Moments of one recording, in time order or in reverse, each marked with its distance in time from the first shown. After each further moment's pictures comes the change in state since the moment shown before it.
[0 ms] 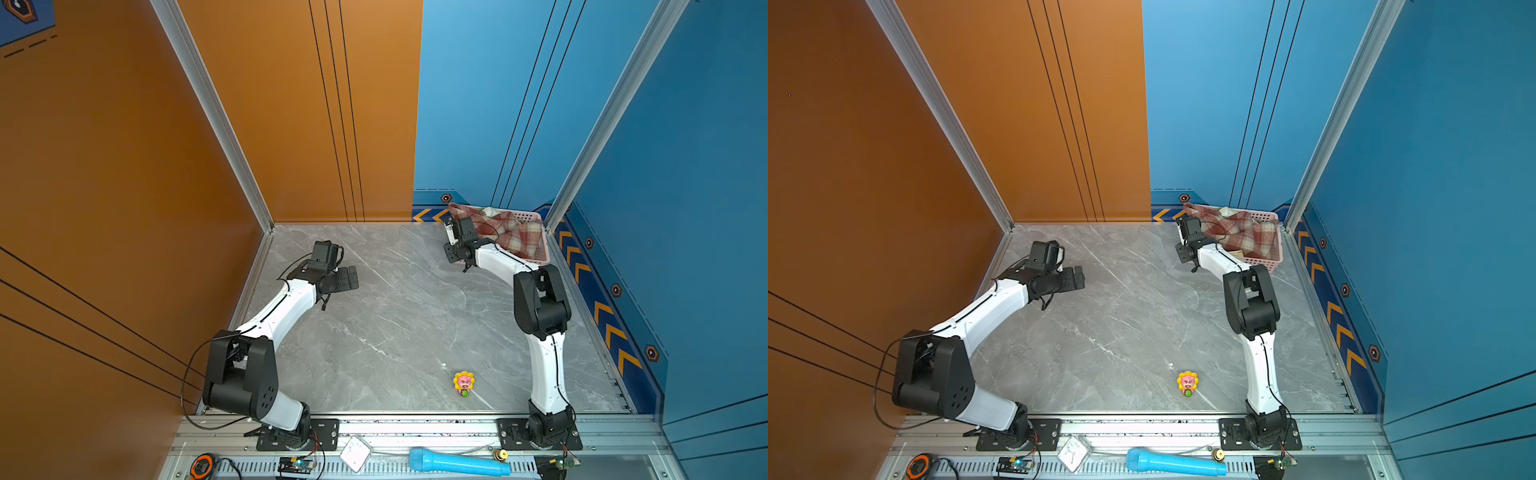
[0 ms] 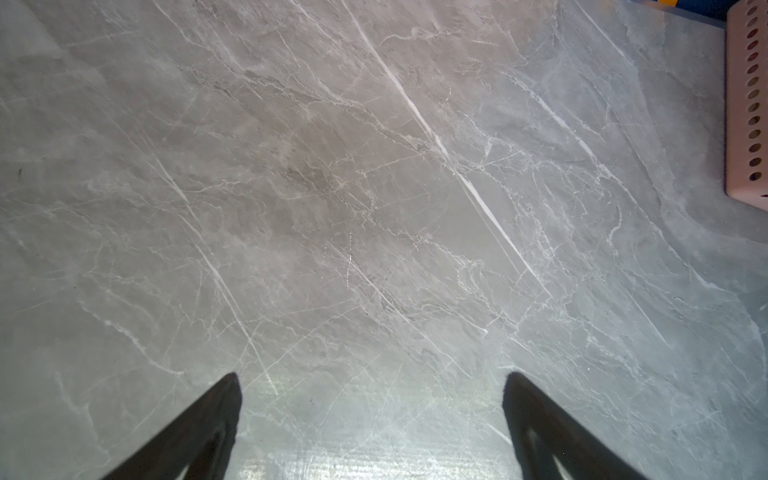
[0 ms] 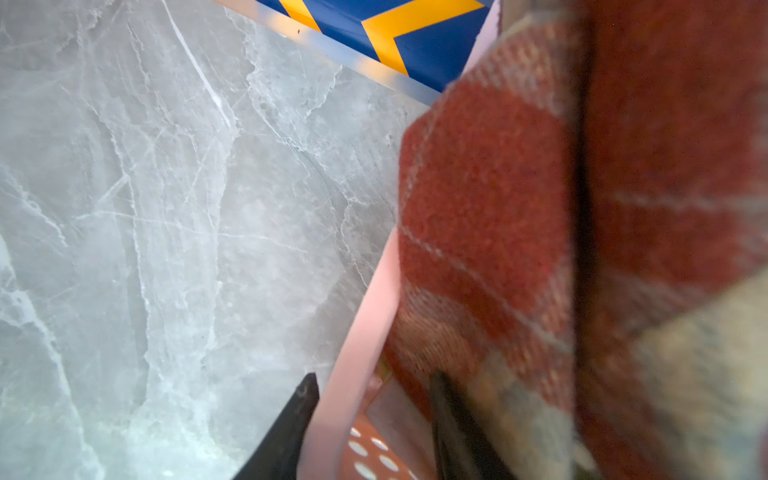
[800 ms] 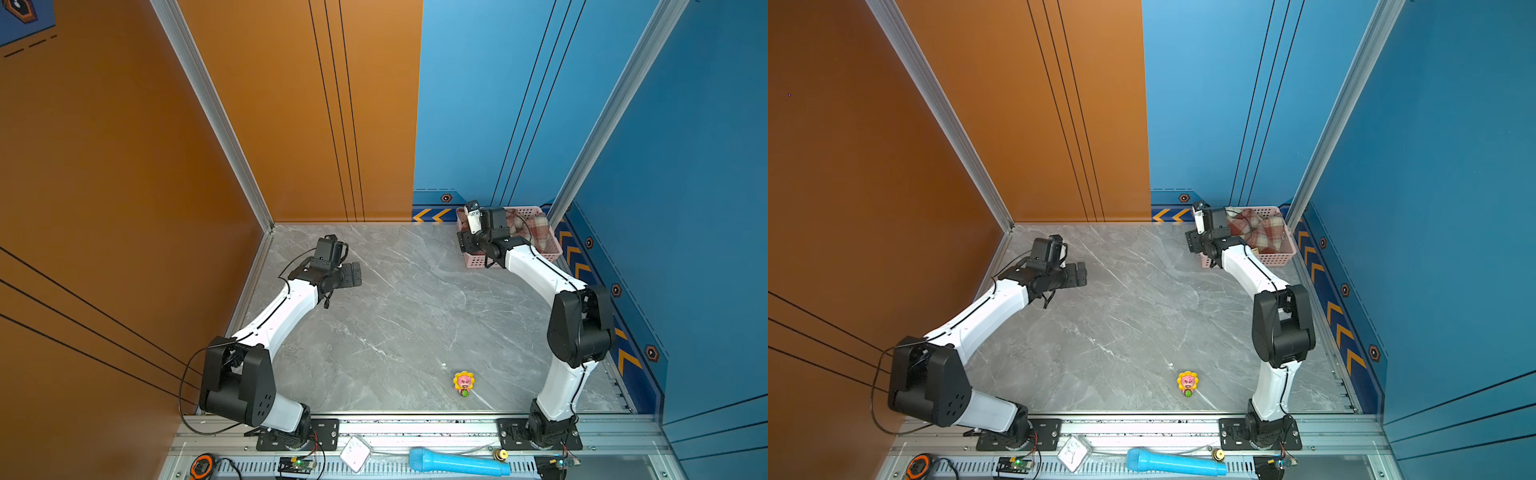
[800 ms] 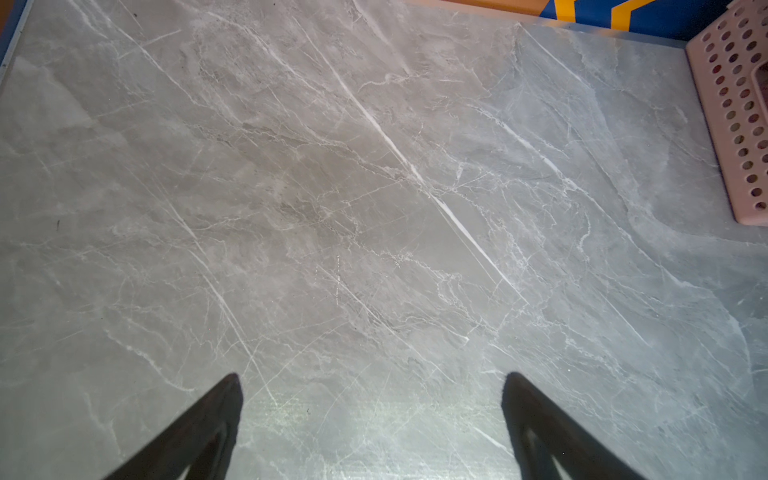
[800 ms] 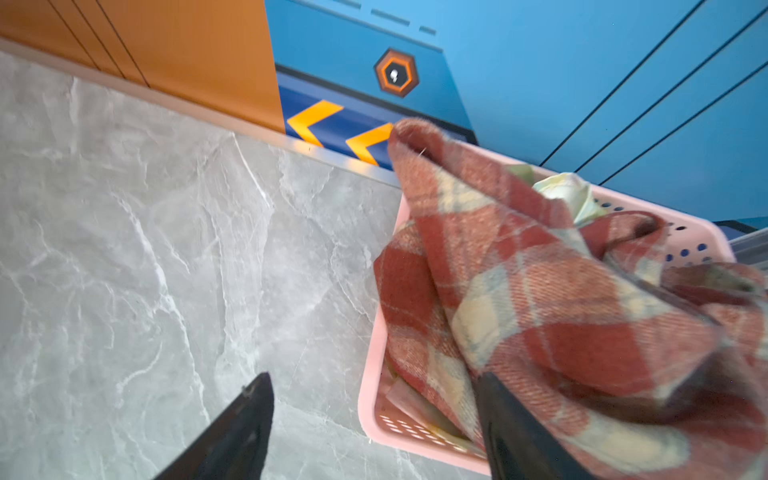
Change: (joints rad) left arm -0.048 -0.035 0.033 -0.004 -0.053 0.041; right arm -0.060 -0.343 -0.191 0.068 -0.106 0.039
